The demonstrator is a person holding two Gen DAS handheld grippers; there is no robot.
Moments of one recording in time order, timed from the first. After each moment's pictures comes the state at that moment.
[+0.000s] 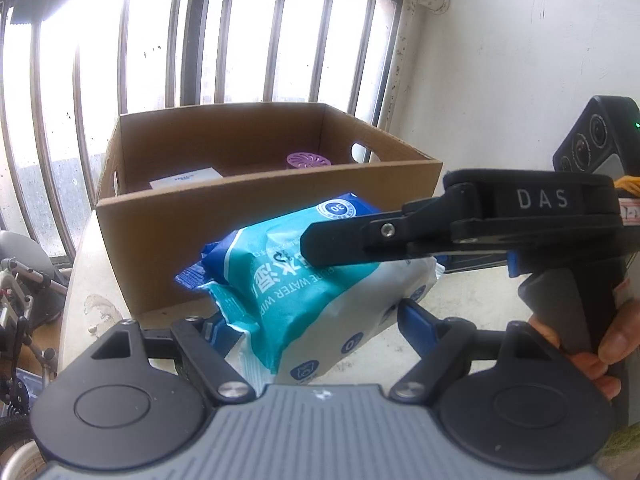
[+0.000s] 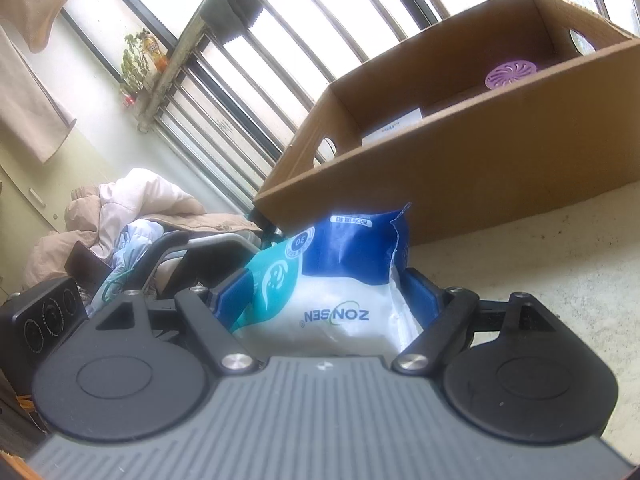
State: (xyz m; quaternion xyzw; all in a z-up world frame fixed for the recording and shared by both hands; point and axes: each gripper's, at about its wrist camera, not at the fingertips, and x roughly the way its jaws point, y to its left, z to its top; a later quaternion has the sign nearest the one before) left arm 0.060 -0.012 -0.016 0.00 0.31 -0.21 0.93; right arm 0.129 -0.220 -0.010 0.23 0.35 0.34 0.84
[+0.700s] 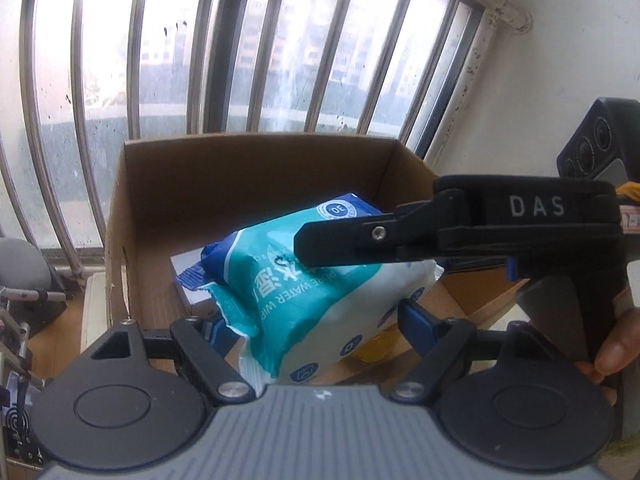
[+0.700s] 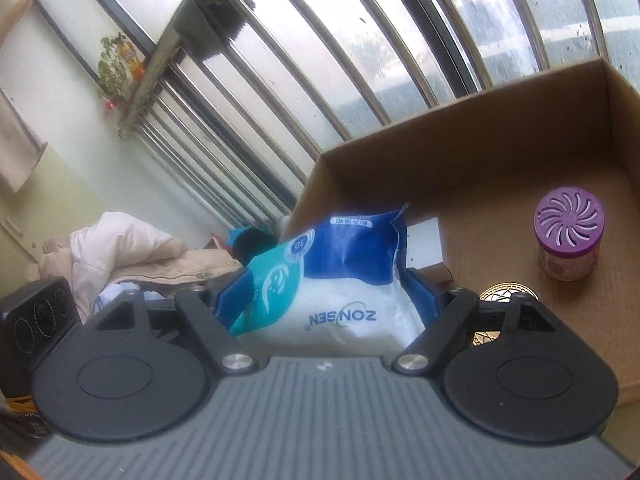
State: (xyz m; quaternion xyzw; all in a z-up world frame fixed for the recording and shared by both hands) left arm 0.259 0.008 0.030 -0.05 0.40 -0.18 0.90; right arm 0.318 -0.181 0.050 0.21 0.40 0.33 0.83
